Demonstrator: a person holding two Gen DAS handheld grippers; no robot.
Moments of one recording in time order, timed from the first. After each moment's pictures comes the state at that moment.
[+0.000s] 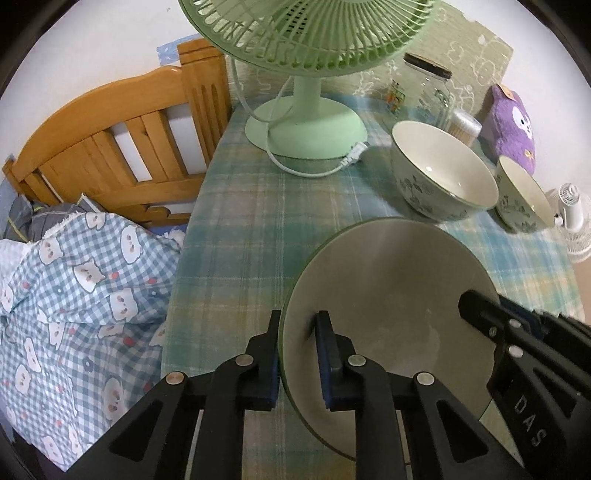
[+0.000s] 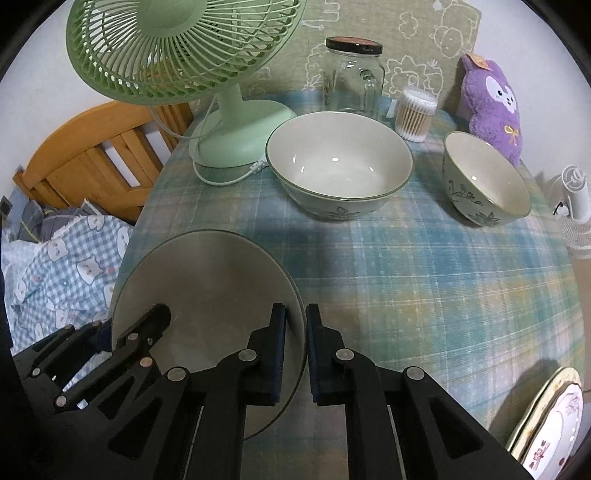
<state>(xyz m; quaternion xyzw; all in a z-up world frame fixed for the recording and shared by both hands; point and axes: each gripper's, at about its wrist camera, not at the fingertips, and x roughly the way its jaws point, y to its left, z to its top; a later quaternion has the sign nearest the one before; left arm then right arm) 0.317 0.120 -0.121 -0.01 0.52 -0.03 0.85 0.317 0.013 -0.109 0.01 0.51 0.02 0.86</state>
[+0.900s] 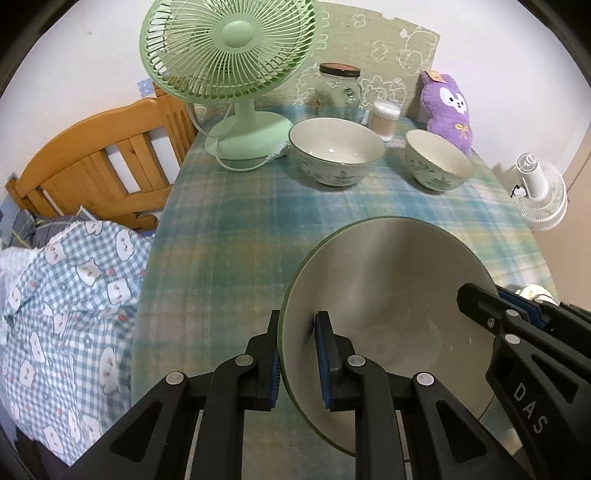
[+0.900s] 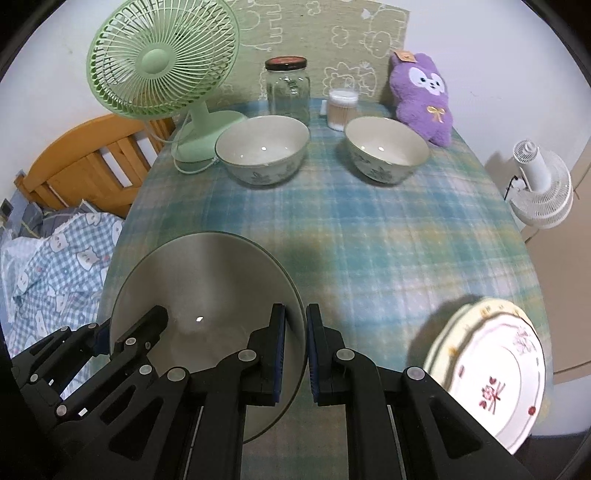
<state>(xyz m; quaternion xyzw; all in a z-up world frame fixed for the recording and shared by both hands) 0.222 0.049 -0.074 0.01 0.50 -0.05 0.87 0.209 -0.058 -0.058 0.02 0.51 -0.01 0.86</state>
